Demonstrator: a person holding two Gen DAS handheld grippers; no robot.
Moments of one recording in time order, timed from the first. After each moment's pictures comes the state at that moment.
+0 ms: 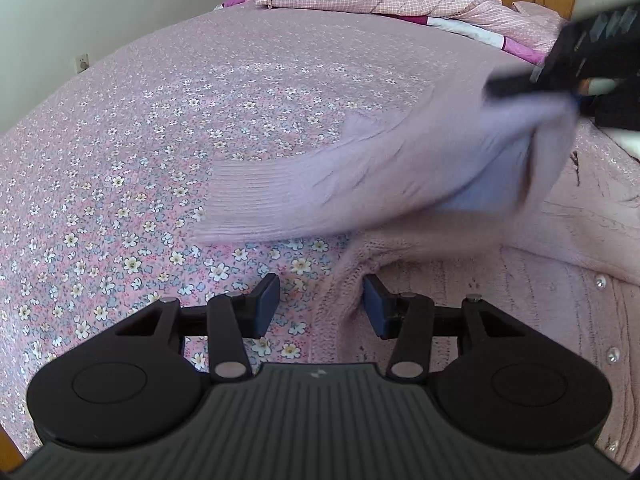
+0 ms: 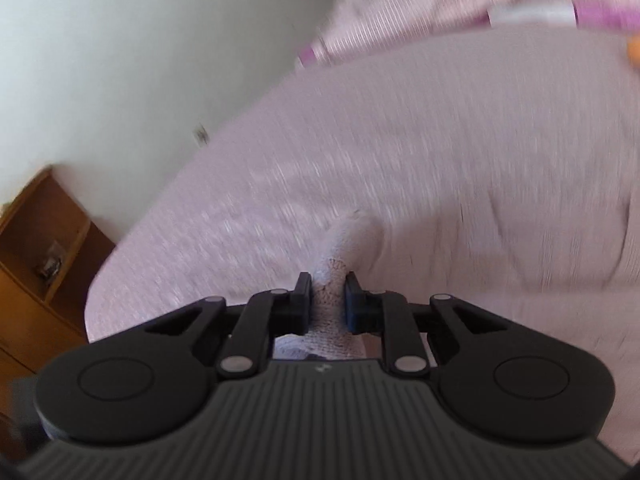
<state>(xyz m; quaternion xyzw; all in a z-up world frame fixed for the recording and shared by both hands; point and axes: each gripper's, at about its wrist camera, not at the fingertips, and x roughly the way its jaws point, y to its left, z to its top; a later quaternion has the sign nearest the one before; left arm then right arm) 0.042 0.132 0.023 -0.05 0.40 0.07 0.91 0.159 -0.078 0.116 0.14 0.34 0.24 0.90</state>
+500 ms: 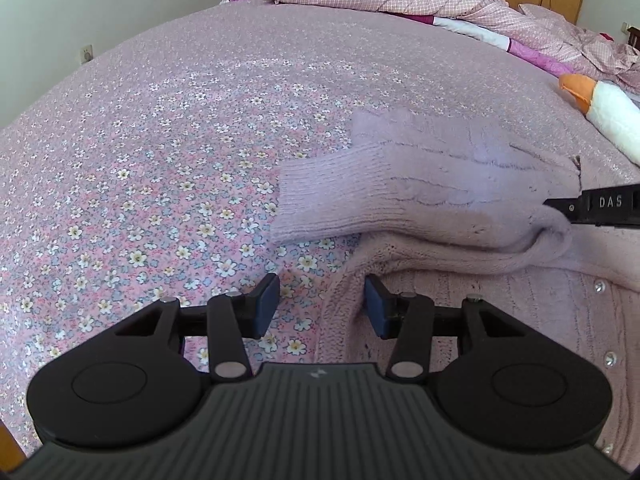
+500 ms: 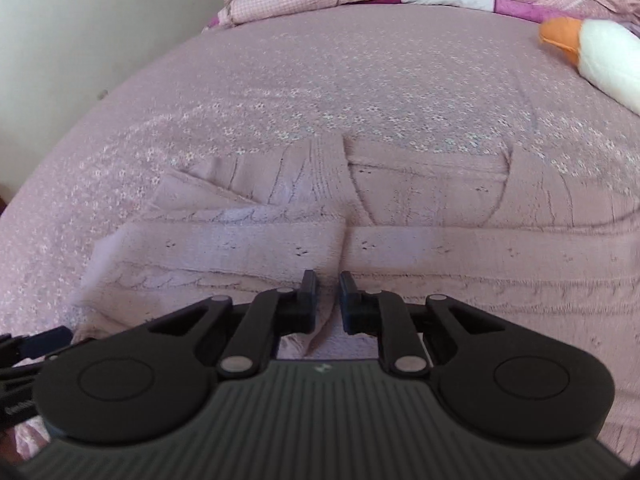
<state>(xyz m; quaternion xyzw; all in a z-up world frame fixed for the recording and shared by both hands) 0.039 0.138 0.027 -0.06 0.41 0.07 0.91 0.153 -0.113 0.053 0.06 0.39 0.10 0.91</state>
